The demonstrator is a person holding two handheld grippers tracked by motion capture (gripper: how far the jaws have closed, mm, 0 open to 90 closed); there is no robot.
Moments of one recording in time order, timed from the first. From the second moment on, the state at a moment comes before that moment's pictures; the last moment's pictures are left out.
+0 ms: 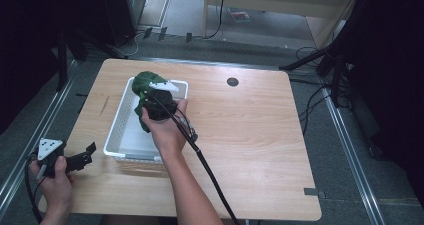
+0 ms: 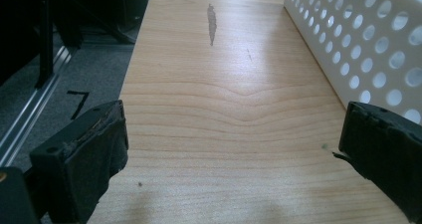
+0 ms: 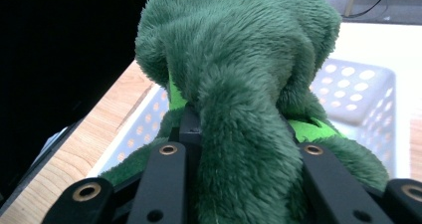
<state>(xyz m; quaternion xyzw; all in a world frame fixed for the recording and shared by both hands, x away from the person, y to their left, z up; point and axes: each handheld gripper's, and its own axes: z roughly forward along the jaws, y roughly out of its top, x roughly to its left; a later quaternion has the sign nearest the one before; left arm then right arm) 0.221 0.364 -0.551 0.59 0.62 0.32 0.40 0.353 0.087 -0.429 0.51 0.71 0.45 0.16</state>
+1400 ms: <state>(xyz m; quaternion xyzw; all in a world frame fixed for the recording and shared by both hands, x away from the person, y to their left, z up) 0.221 0.364 -0.551 0.59 0.62 0.32 0.40 0.381 0.111 -0.499 0.51 0.76 0.38 0.13</state>
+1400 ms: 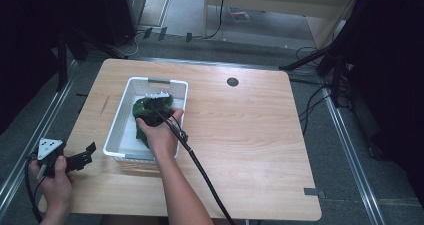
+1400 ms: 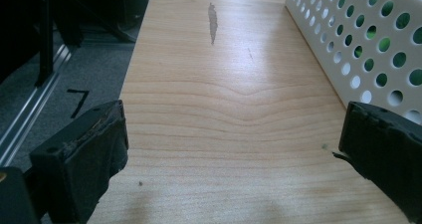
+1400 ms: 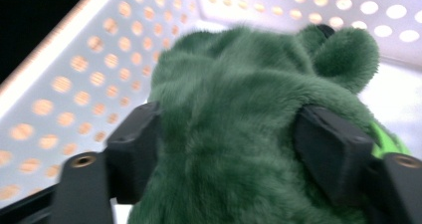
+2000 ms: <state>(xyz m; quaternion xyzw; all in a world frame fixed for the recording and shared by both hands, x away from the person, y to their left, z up) 0.221 0.365 -0.551 0.59 0.62 0.32 0.40 0.366 0.103 -0.461 0.49 0.74 0.43 0.17</state>
